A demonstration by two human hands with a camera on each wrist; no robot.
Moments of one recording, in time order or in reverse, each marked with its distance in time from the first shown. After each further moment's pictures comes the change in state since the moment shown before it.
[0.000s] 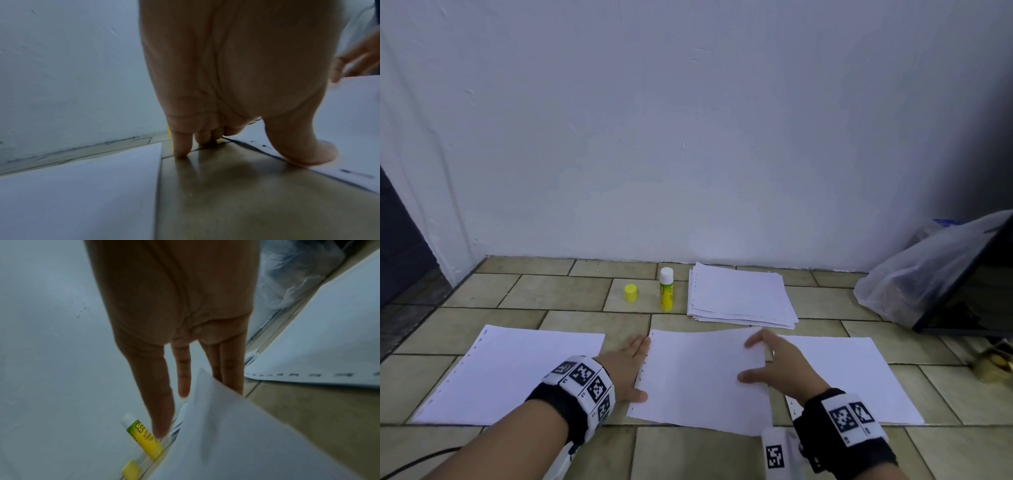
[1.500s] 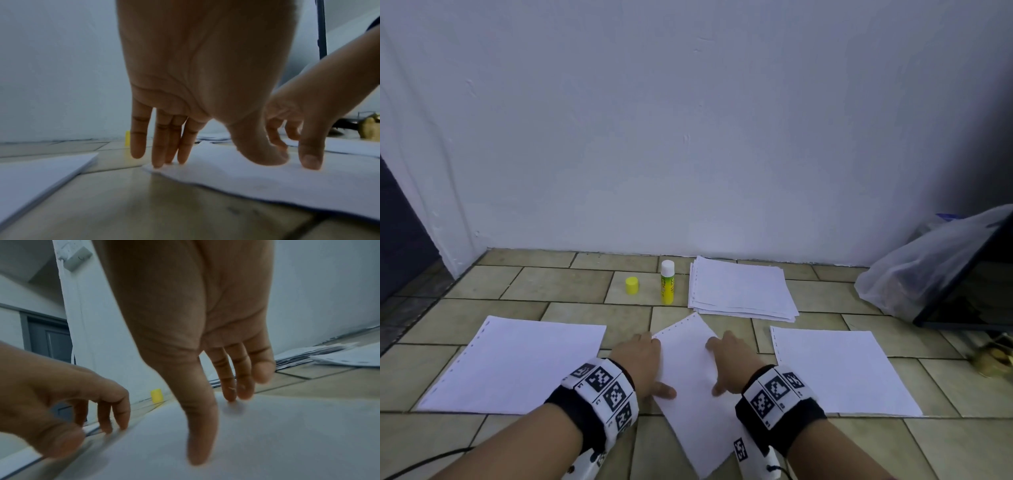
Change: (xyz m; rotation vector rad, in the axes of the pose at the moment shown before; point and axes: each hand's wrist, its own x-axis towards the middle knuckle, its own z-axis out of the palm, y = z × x) left_hand -0.020 0.043 -0.010 0.022 0.222 -0.115; right_hand 0.015 -0.048 0.053 -0.810 -0.298 -0.072
